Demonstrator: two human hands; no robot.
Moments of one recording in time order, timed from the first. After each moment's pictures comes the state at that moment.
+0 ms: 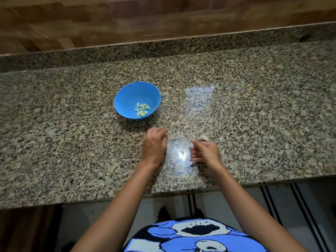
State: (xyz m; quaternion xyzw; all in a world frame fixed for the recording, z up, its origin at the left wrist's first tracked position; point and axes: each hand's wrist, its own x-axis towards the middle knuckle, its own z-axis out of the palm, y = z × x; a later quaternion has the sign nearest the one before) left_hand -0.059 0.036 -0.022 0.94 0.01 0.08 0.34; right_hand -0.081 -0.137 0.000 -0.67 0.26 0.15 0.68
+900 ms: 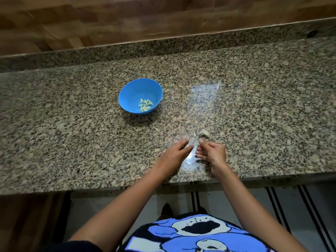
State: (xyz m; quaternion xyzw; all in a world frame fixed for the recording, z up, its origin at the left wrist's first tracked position) left_hand -0.104 0.008 -0.048 0.94 -0.25 -0.01 0.22; right_hand -0.097 -0.150 -0.007 -0.61 0.30 0.13 0.72
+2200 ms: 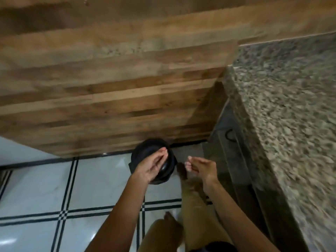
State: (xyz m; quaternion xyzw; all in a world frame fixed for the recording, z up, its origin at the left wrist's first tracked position) left_hand -0.508 0.493 -0.072 0.06 -0.53 -0.46 -0.71; right_hand -0.350 0.472 -0.076 -0.65 -0.13 0.64 0.40
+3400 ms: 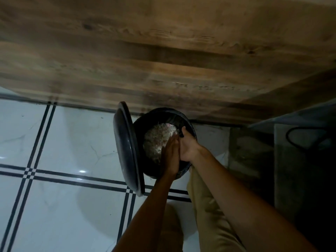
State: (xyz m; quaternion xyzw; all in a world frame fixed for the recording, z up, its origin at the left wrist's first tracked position) left_hand -0.553 0.573 -0.429 -0.19 -0.74 -0.37 -0.52; right_hand -0.509 0.643 -0.390 -0.56 0.00 0.83 0.09
